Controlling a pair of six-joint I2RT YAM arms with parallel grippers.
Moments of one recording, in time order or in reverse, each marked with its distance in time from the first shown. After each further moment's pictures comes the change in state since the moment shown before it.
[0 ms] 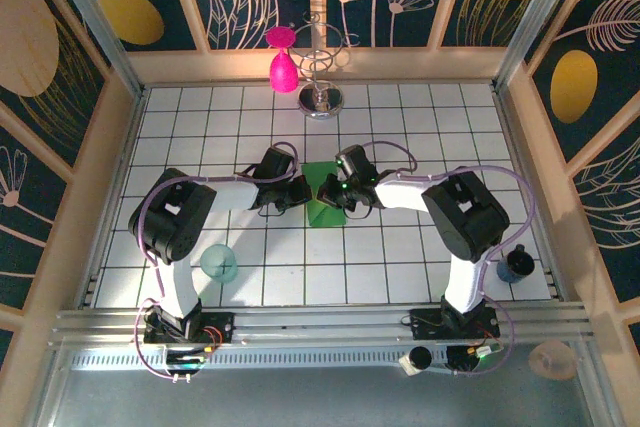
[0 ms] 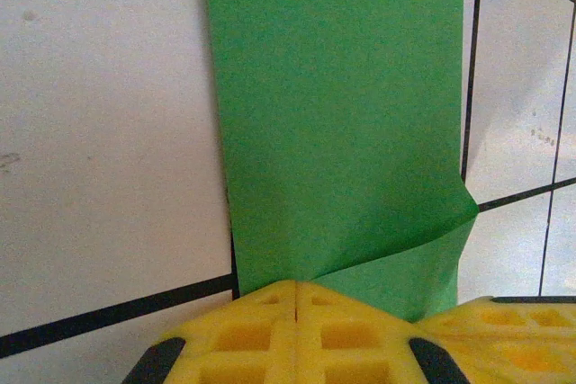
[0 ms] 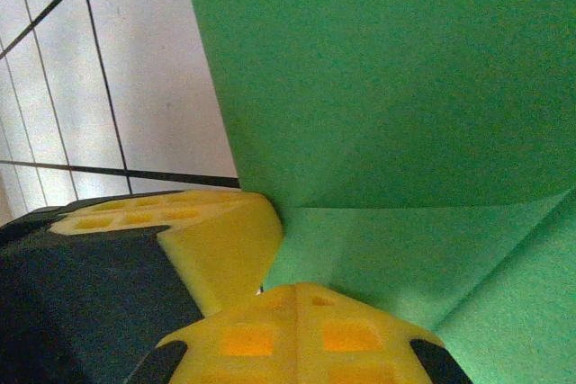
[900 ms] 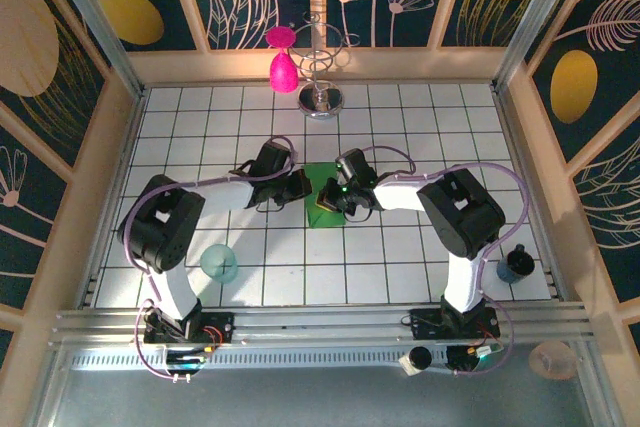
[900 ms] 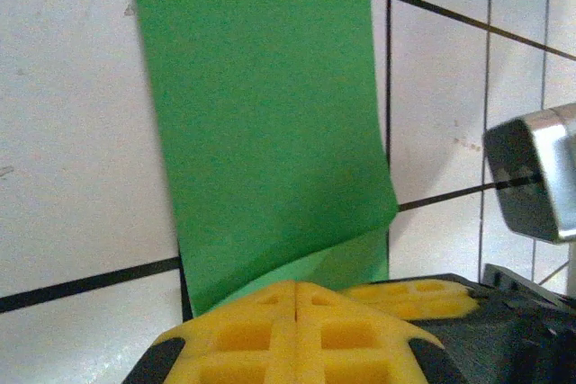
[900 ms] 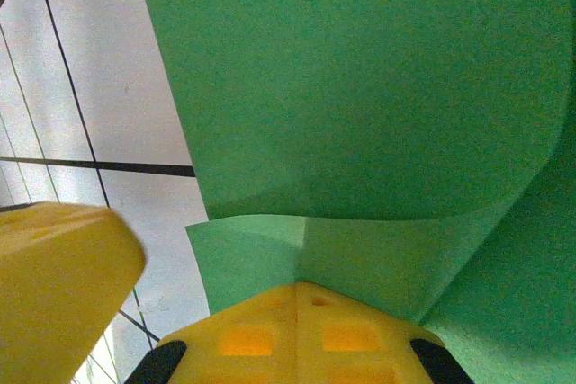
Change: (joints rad) left arm 0.000 -0.093 -0.002 -0.023 0.004 -0.001; right arm 0.000 0.026 -0.017 0.022 -0.027 0.024
